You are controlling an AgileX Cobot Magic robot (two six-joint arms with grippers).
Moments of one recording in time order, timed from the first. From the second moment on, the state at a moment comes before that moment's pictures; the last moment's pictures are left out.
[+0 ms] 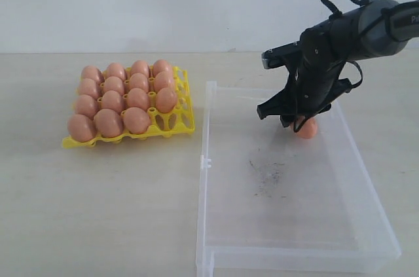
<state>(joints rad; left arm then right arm) 0.05 0.00 0.00 -0.09 0.07 -0.11 0.35 2.14 -1.41 -0.23 0.58 0.19</state>
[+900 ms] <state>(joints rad) 0.05 0.00 0.00 -0.09 0.07 -0.11 0.52 2.06 -1.41 -0.23 0.14 0.16</state>
